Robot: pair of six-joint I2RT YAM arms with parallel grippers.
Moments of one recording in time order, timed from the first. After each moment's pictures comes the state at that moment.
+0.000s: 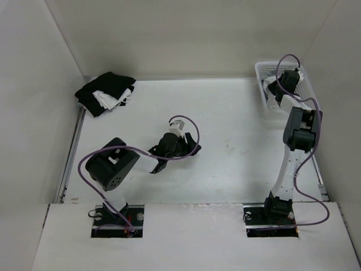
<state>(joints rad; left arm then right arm) -0.74 1.74 0.59 0.77 0.06 -0.74 -0.22 2.31 1.78 0.10 -0.02 0.68</state>
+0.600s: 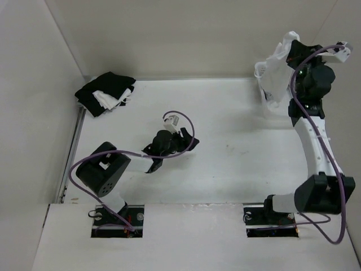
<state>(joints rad) -0.70 1.66 0.58 0.79 0.09 -0.76 -0.10 1.38 1.33 0.43 0.09 0.60</state>
